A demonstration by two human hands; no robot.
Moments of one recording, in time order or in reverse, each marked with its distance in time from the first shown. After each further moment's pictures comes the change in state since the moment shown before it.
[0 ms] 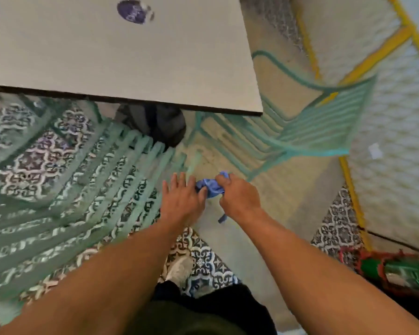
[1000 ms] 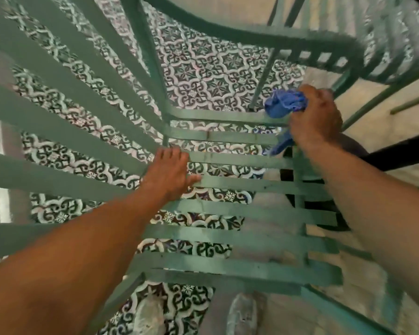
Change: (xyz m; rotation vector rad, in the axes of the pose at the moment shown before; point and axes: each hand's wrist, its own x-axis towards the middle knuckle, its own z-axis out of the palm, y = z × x) left_hand 0.096 -0.335 0.201 0.032 0.166 -0.966; right_hand 0.436 -0.305 0.209 0.059 0.294 -0.891
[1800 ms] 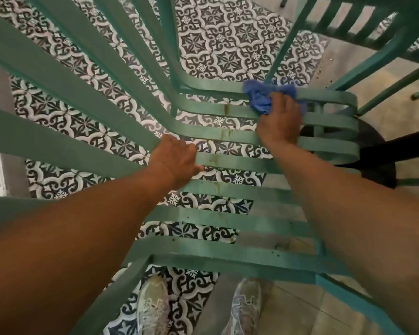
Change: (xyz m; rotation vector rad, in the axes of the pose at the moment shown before) left_hand -0.009 -0.013 0.019 0.442 -0.082 0.261; right_hand -0.059 -0.057 0.091 0.040 -0.168 -0.027
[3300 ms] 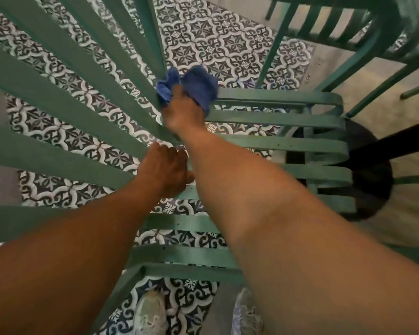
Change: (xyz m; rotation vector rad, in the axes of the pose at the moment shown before) left_hand 0.002 0.010 -0.002 -0.109 0.066 -0.098; right_hand -0.012 -0.147 0.045 0.189 -0.313 -0.248
